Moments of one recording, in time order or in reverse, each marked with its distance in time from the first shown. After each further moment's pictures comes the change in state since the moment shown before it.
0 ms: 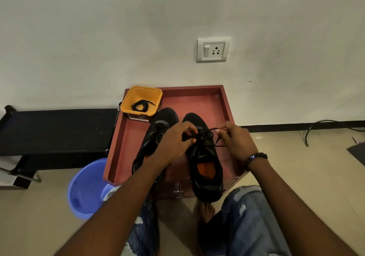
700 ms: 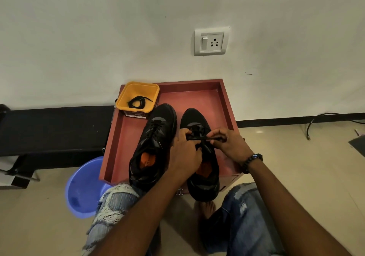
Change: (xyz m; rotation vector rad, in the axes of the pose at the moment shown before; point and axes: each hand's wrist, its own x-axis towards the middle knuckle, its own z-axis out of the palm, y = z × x) left_hand -0.012 0.010 0.059 0.312 0.031 -0.183; right_hand 0.000 0.023 0.020 0.292 -0.199 0.083
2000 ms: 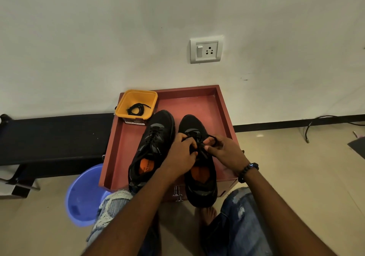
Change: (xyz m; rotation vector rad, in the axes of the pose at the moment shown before) left_hand 0.014 -0.012 -0.013 -0.134 -0.143 0.042; right_hand -0.007 0.005 0.011 -0.046 0.022 -0.076
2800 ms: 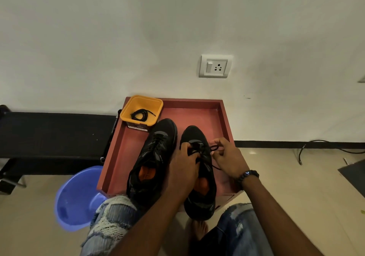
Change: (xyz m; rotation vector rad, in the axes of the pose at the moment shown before) left_hand -0.011 0.002 0.026 0.175 0.360 0.052; right_hand 0.009 -0.033 -0.008 -0.133 0.116 0.065
